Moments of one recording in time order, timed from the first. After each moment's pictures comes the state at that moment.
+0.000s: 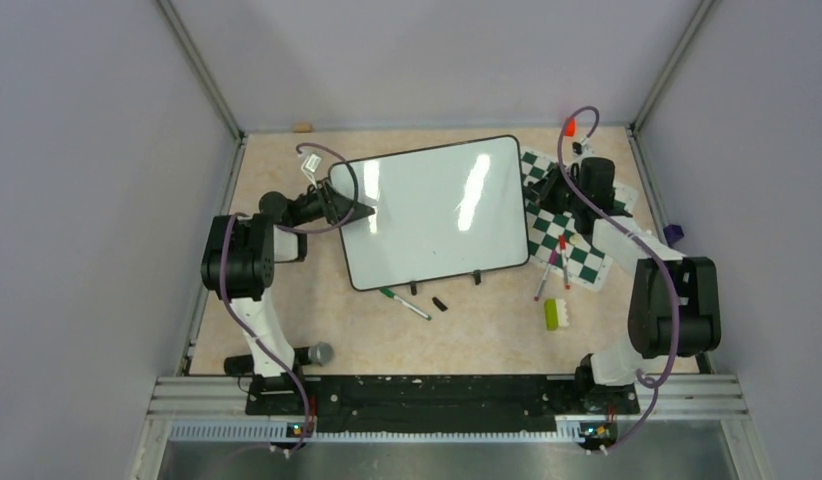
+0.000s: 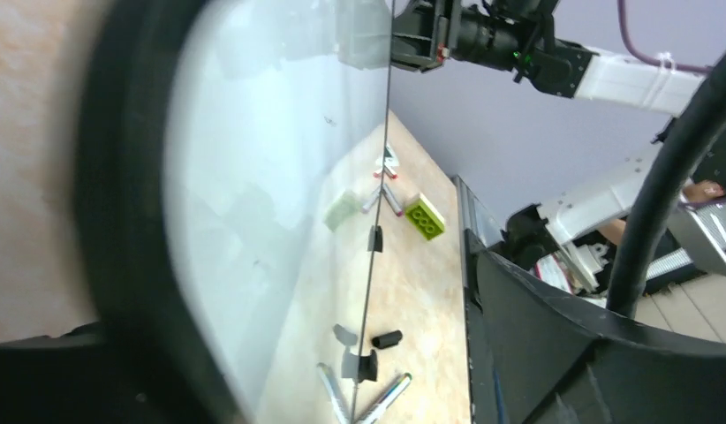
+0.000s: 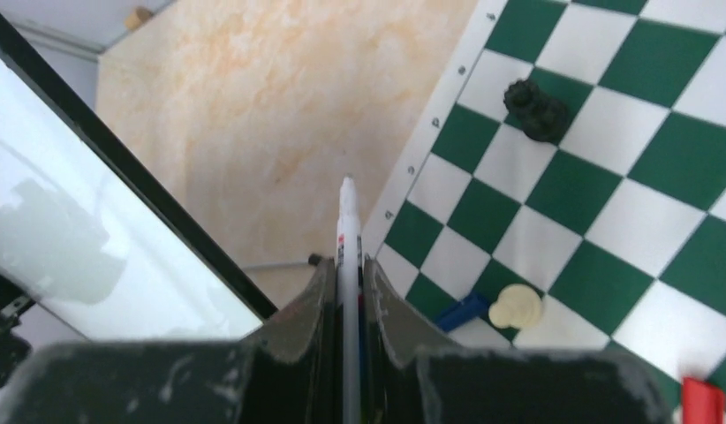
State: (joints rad) left arm 0.06 1.98 0.84 1.56 1.30 -1.19; right arm 0.03 1.55 0.91 0.14 -0.41 0.55
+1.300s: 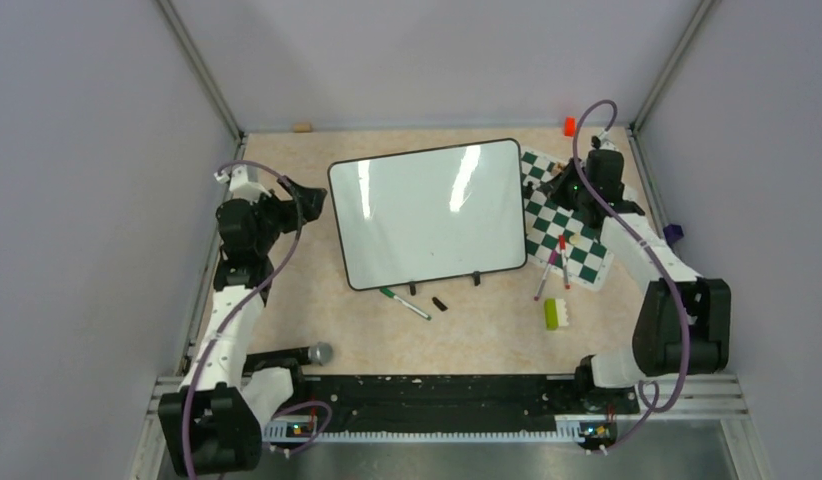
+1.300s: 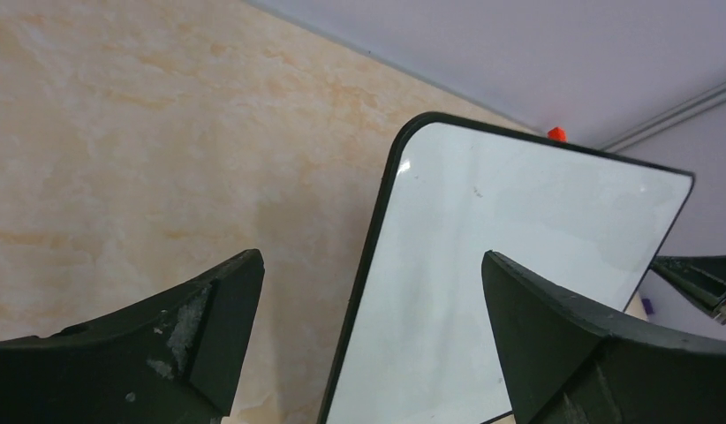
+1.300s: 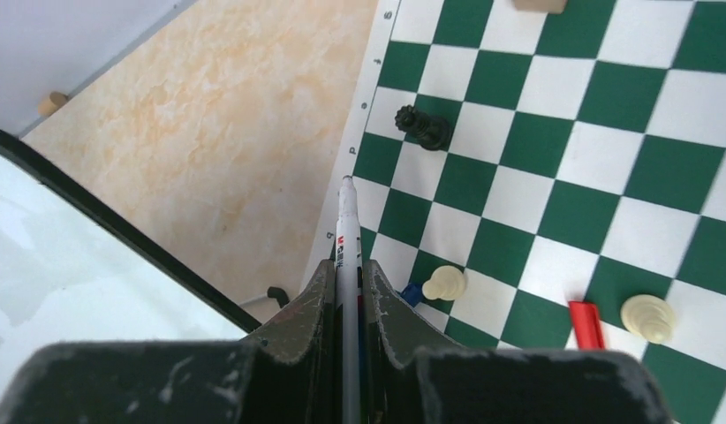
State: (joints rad) left arm 0.10 1.01 0.66 0.16 0.35 -0.52; right arm 0.03 1.45 0.98 -0.08 -0.15 0.56
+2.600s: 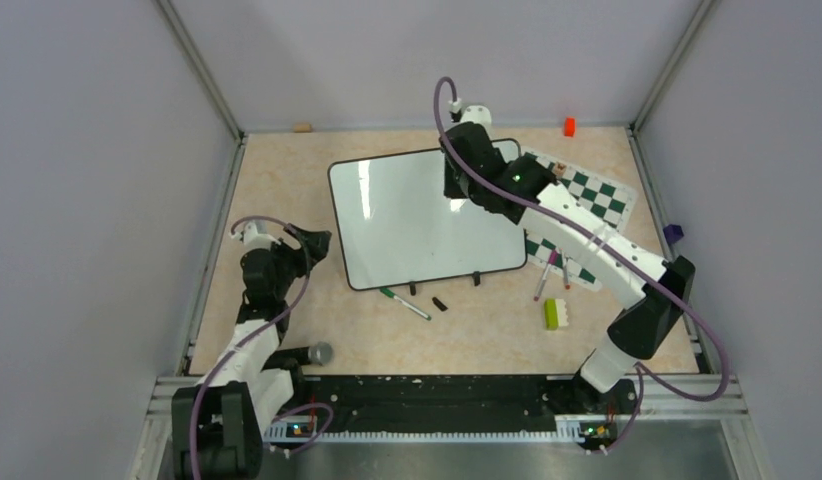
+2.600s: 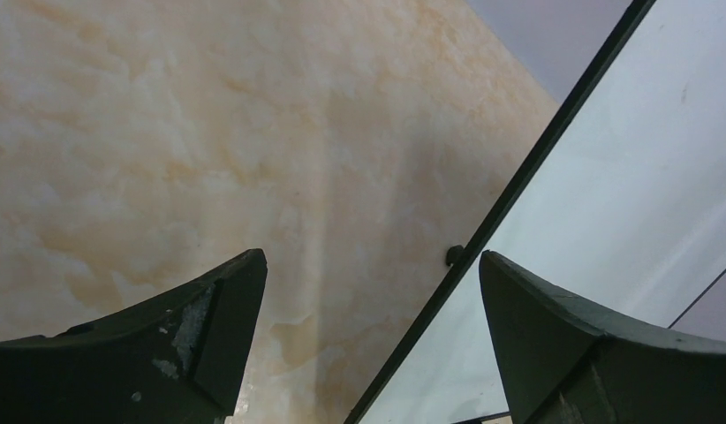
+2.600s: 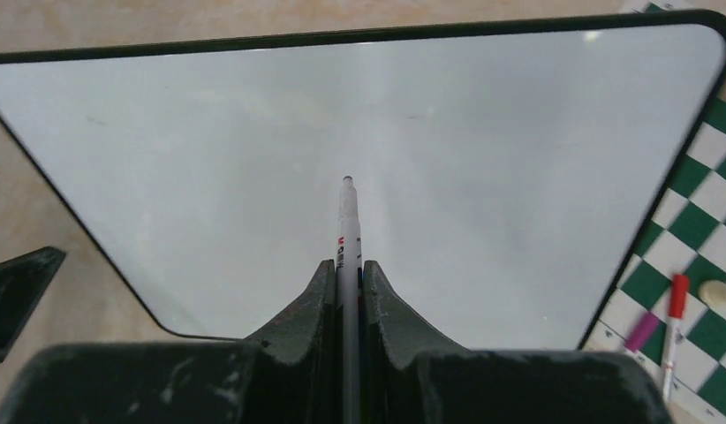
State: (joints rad) left arm 0.10 0.94 0.29 0.41 0.22 -0.73; right arm 0.79 1.61 1.74 -0.81 0.52 0.52
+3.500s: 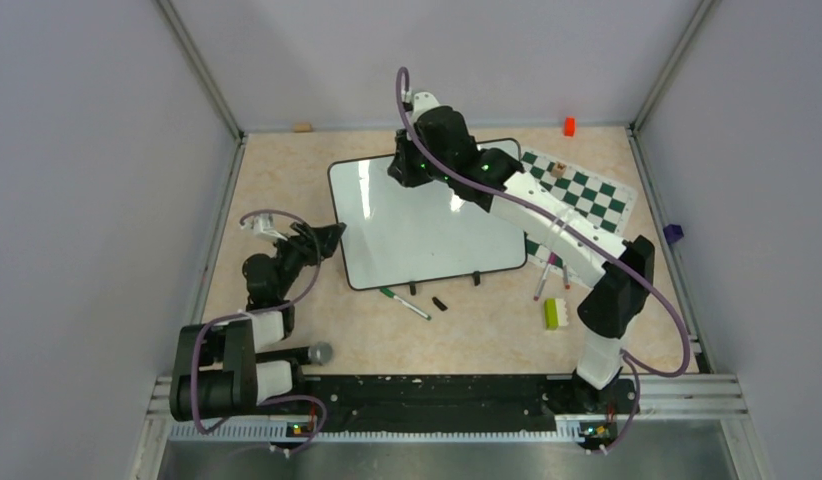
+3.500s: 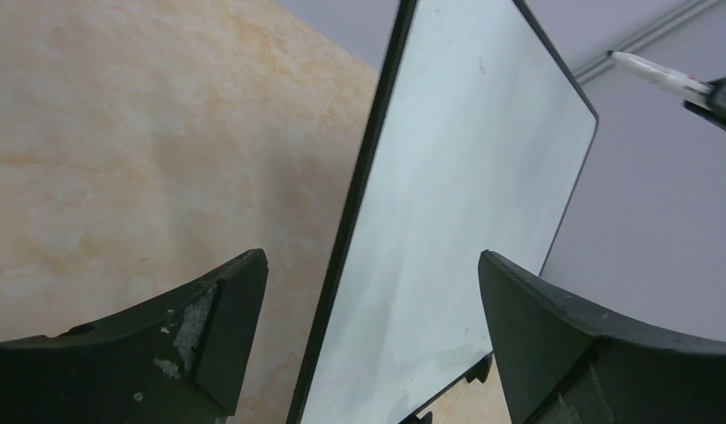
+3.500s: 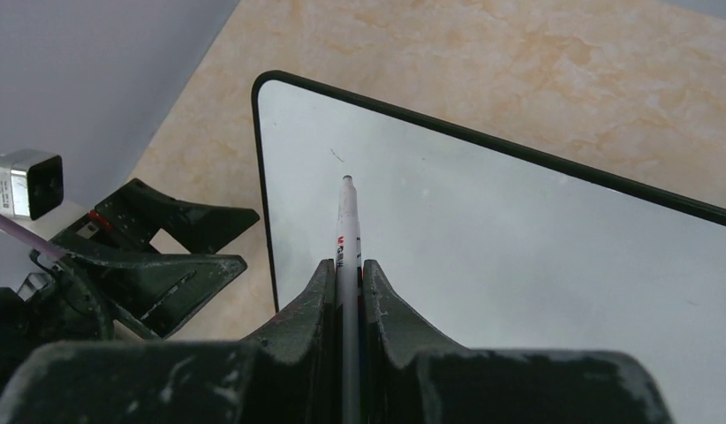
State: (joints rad) left arm 0.10 1.24 0.17 1.08 0.48 -0.84; right arm 0.81 1.80 1.87 -0.50 0.06 0.33
